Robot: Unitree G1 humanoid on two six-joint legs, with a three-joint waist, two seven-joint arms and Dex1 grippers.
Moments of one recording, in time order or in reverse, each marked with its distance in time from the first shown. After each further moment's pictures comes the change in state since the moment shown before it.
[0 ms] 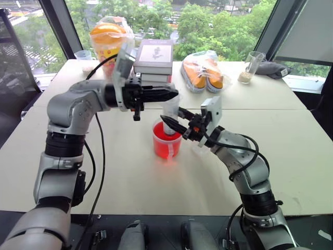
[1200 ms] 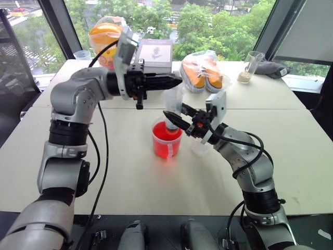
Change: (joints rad) left arm -0.105 -0.024 -0.003 0.112 0.042 -0.063 -0.029; right arm -0.020 -0.007 -0.029 -0.019 0.029 0.061 -0.006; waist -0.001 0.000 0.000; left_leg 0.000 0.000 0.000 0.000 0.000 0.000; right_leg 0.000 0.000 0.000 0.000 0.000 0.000
